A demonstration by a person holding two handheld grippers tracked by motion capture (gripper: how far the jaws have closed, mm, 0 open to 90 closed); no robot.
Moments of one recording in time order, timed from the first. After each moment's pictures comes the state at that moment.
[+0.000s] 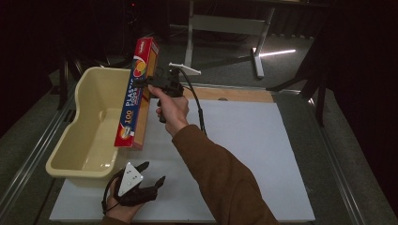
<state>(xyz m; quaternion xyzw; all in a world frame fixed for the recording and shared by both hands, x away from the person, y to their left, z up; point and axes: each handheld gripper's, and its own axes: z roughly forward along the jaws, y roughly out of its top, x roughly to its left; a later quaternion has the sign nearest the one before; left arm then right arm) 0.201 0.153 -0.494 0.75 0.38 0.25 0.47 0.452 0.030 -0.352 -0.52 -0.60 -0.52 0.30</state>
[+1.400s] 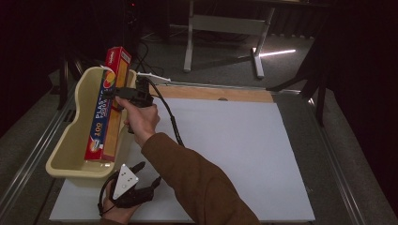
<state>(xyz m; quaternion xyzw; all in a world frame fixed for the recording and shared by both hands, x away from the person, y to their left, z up) 0.195 0.161 -0.492 0.74 0.38 0.27 0.48 0.427 0.108 -0.373 -0.52 -0.62 -0.51 0.30</state>
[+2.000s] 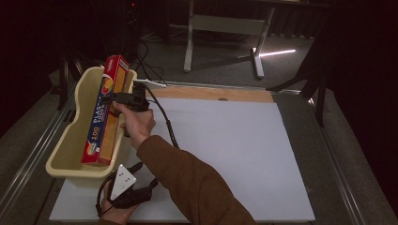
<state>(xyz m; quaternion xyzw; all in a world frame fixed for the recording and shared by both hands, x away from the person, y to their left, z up) 0.193 0.166 -0.493 0.74 0.39 0.27 0.48 0.428 0.122 -0.396 -0.54 -0.62 -0.49 0.31</state>
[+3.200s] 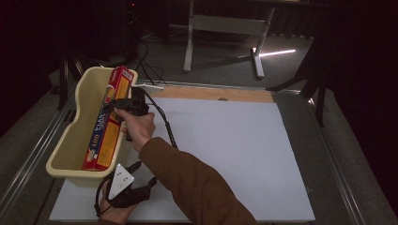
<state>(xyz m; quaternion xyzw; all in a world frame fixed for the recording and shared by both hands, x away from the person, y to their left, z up) 0.194 0.169 -0.492 0.73 0.39 0.27 0.48 0.426 0.125 -0.406 -0.57 -0.65 -0.41 0.30</state>
